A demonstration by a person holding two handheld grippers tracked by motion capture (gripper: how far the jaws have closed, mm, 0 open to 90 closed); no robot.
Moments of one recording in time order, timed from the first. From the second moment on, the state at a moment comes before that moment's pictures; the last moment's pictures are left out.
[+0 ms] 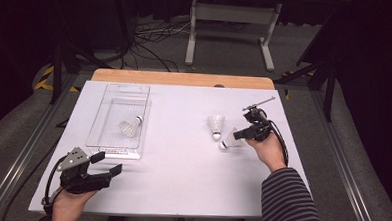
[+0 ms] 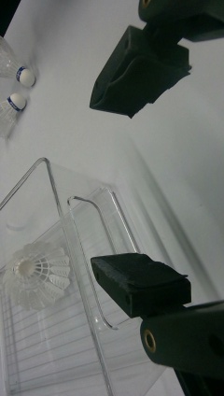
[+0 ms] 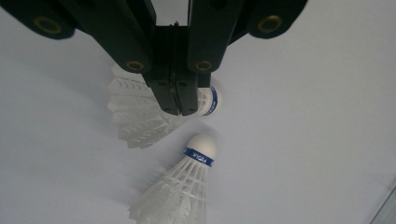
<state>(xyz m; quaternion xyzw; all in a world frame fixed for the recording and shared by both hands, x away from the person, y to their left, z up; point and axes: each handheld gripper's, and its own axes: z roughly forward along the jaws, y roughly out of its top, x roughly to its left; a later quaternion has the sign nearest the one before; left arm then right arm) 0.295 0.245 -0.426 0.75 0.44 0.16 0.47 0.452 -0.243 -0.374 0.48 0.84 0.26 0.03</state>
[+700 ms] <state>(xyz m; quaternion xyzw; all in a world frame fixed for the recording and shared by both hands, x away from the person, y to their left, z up) 0.294 0.243 -0.426 0.75 0.43 0.16 0.47 0.437 -0.241 -0.360 0.47 0.84 0.28 0.04</state>
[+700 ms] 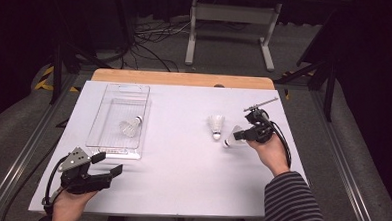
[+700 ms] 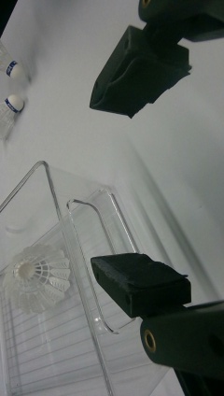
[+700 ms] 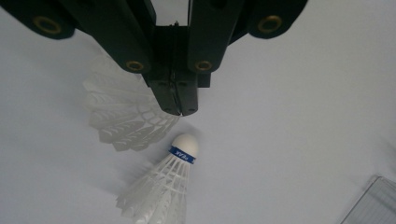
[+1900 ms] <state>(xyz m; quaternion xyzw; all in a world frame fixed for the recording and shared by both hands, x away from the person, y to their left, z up) 0.294 0.242 -0.426 0.75 0.43 0.15 0.47 0.419 -0.222 -0.351 0.42 0.85 0.31 0.03</state>
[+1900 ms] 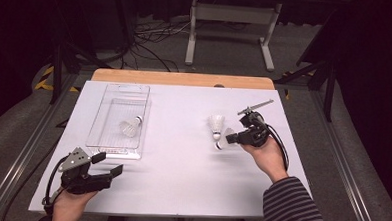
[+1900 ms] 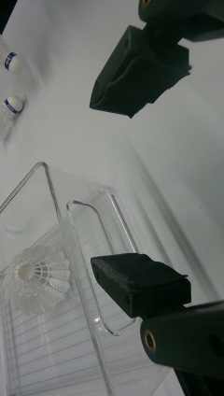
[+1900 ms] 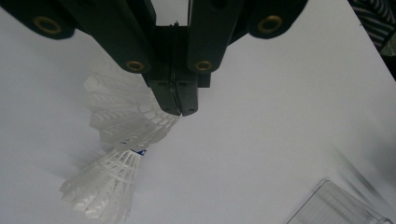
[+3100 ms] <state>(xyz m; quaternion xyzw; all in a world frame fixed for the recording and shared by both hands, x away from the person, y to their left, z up) 0.295 0.242 -0.426 0.76 0.43 0.15 0.47 0.409 -0.196 -0.355 0.39 0.86 0.32 0.00</state>
